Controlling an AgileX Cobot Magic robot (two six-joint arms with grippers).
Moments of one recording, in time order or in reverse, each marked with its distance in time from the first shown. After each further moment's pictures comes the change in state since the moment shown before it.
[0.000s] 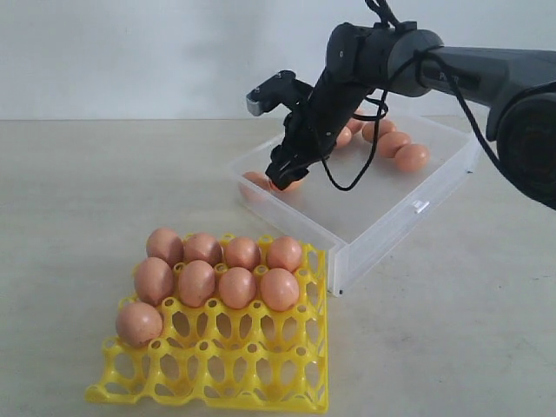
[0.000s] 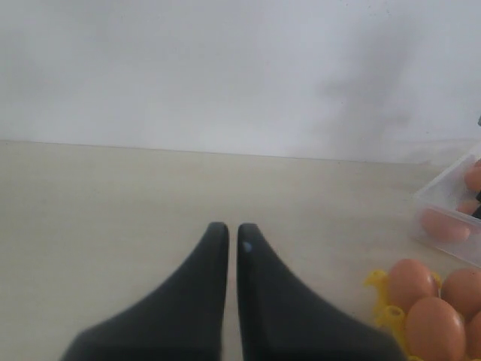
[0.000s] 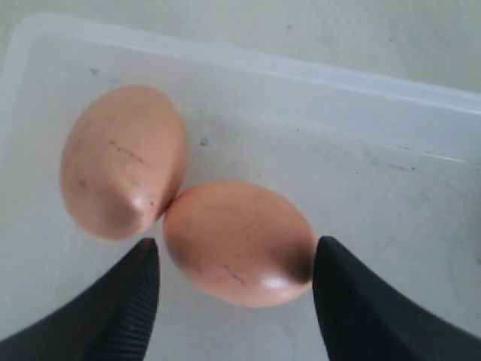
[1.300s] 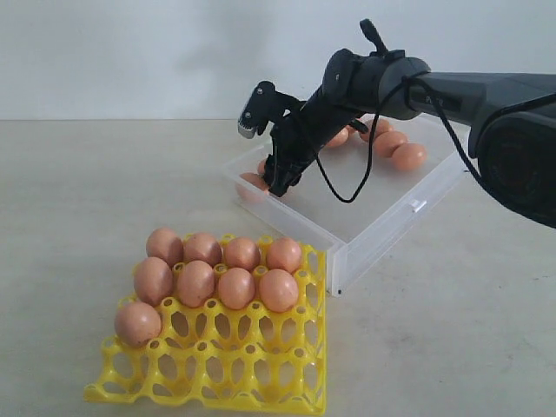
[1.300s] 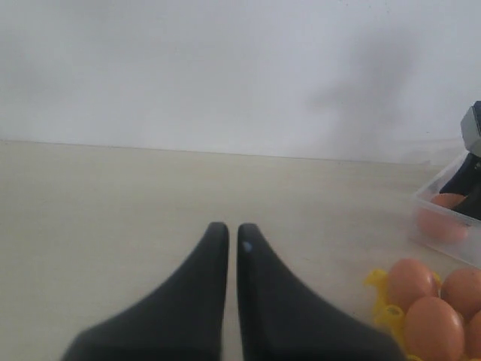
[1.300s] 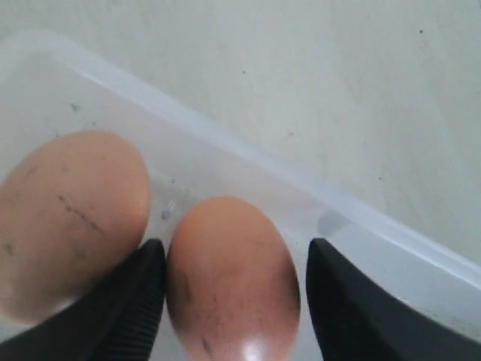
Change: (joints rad) left arm 0.000 0.000 0.000 0.000 0.000 0.000; right arm 0.001 0.069 0.000 0.157 -0.211 -0.459
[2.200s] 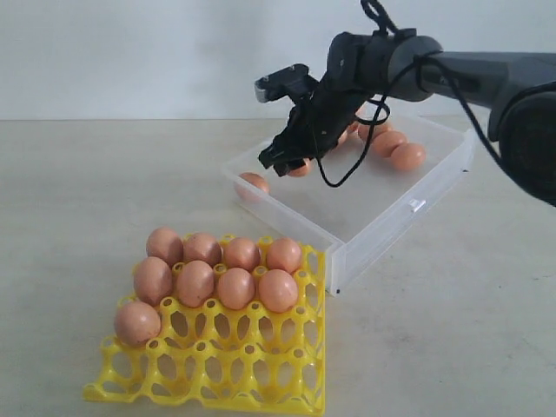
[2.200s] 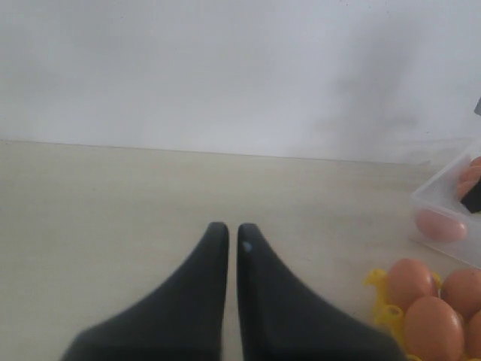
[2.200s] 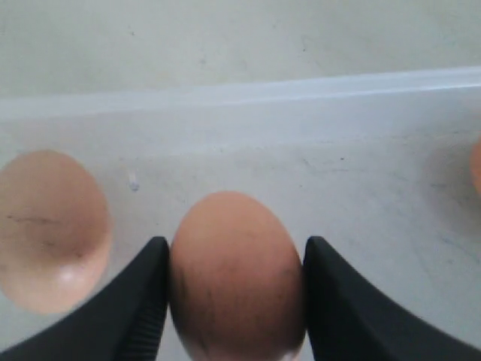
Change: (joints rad) left arm 0.000 0.000 0.000 0.000 0.000 0.000; right arm 0.000 -0.082 0.041 -0.195 0.072 0.722
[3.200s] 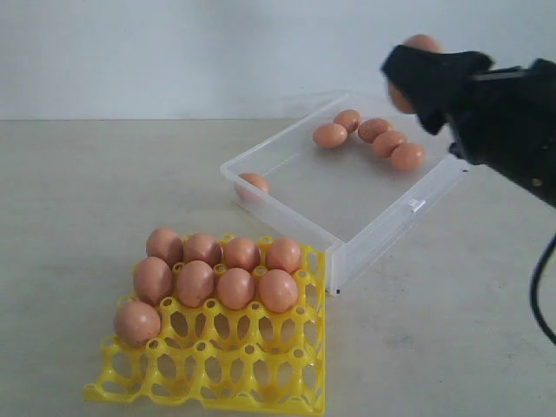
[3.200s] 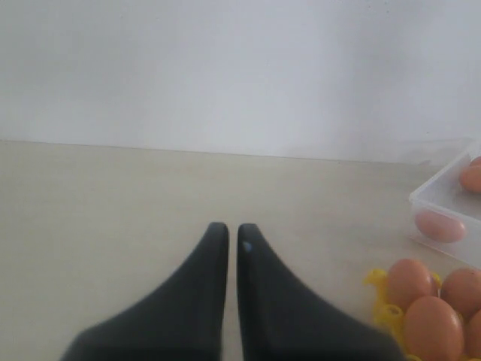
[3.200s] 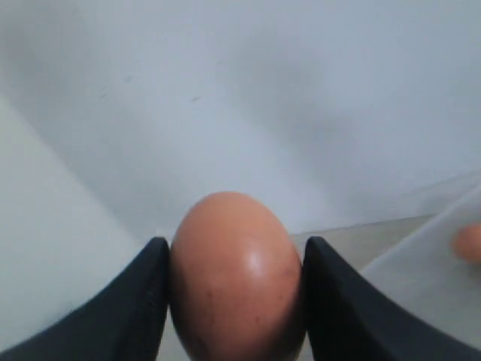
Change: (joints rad) left arm 0.000 0.000 0.000 0.000 0.000 0.000; right arm -0.017 -1.197 1.587 -0.532 -1.537 1.227
